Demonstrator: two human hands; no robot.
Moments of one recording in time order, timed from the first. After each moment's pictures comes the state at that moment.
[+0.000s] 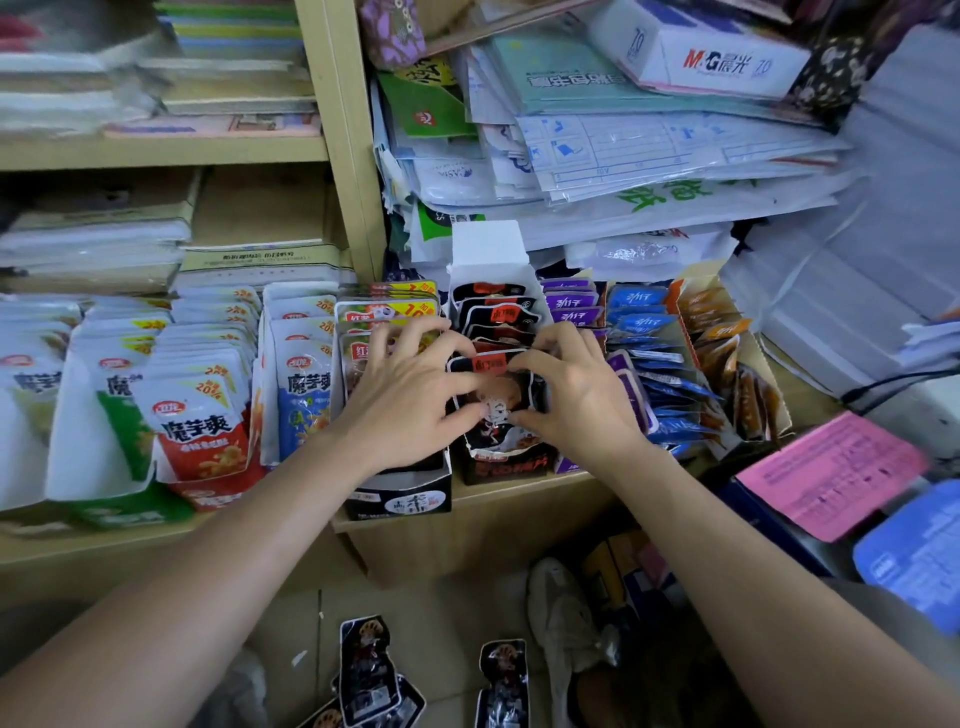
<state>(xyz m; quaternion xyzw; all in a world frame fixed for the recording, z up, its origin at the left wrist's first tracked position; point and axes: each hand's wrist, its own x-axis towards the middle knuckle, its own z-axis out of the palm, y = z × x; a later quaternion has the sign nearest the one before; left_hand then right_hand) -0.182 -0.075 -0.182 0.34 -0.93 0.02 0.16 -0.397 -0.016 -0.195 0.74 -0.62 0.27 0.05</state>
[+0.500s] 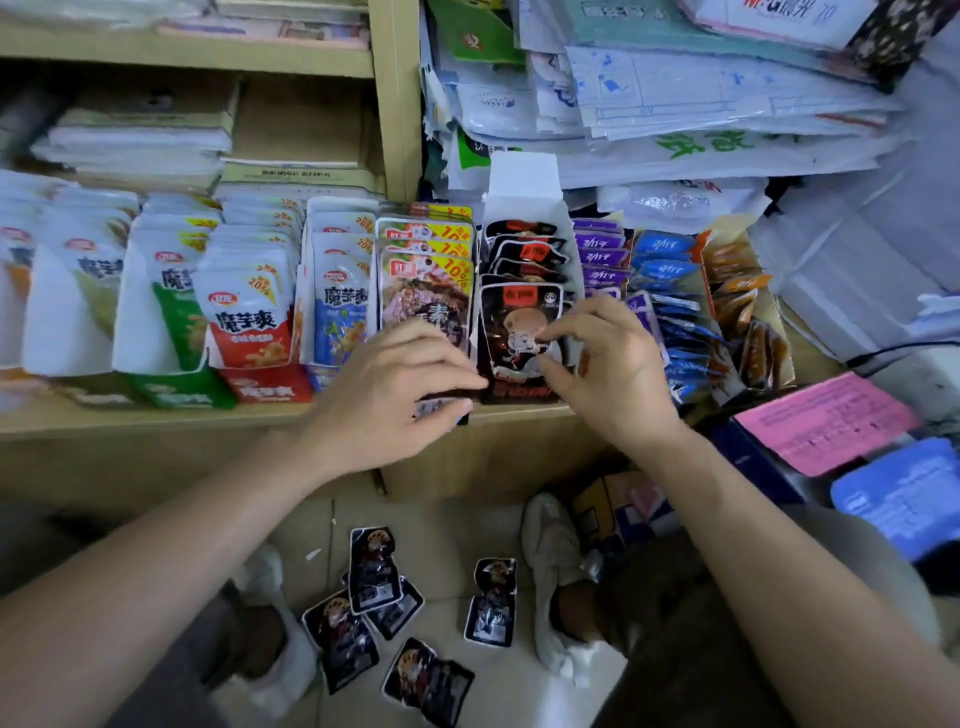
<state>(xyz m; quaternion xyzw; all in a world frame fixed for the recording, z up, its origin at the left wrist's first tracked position) -0.125 0.002 -0.189 0.25 -0.92 -0.09 0.29 -0.384 0.042 -0.181 0.73 -0.58 0.37 -0.01</state>
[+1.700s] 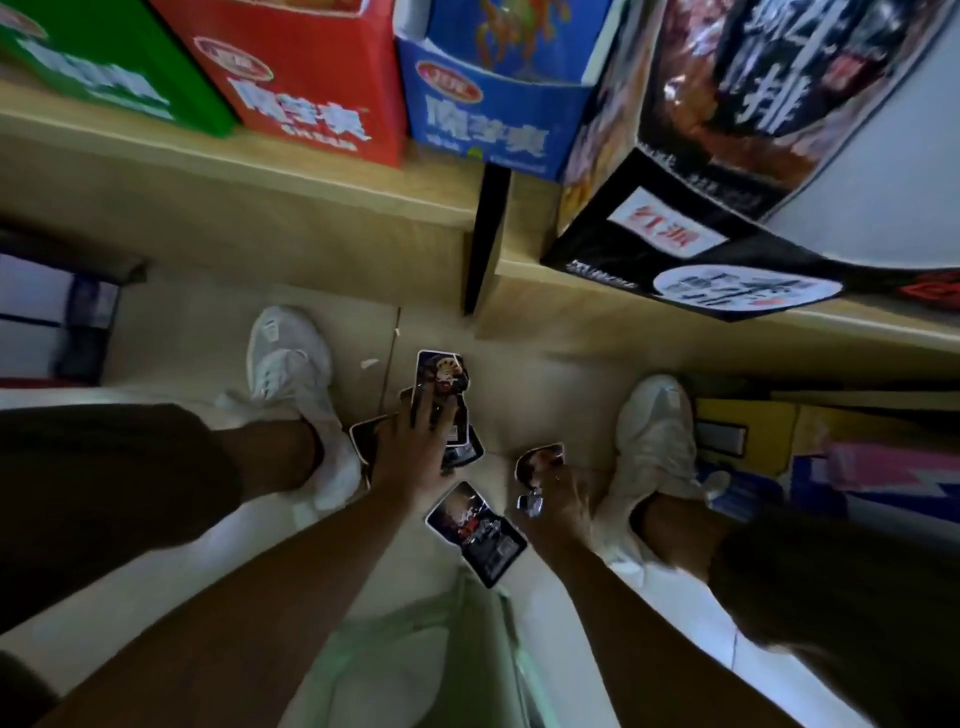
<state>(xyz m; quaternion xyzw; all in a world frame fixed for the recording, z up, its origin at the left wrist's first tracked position) -0.062 0.136 -0.603 0.62 -0.73 -0.25 -0.16 -0.281 0.194 -0.587 0.53 -0.75 -0.06 -0.39</state>
